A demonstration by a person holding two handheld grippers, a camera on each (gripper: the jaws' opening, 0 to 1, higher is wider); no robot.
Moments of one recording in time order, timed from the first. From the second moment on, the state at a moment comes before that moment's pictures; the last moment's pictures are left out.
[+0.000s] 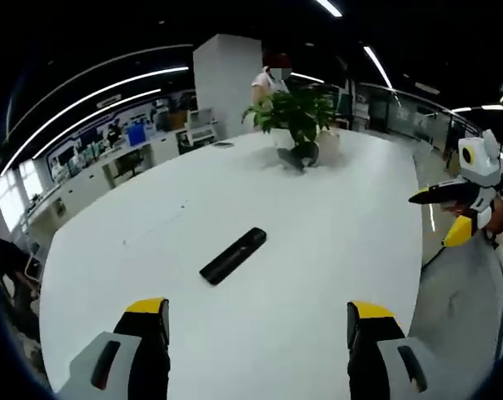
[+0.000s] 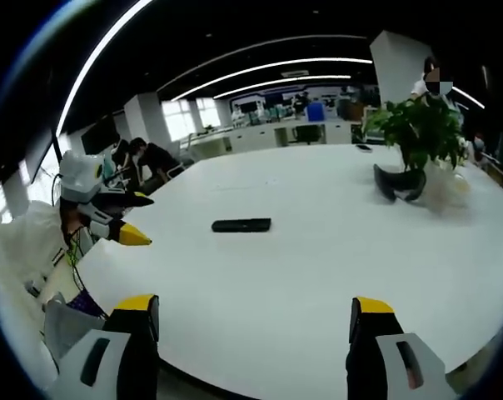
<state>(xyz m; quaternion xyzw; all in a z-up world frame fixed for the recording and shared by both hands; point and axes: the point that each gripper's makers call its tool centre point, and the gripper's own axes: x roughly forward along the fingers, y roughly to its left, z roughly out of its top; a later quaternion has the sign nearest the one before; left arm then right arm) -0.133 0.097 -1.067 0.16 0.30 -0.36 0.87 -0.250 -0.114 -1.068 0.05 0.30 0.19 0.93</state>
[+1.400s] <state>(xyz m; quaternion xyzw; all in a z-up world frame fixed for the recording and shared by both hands) -0.001 0.061 -1.172 0.29 0.37 -0.46 0.75 -0.235 -0.111 -1.083 0.06 0.34 0.18 0.92</state>
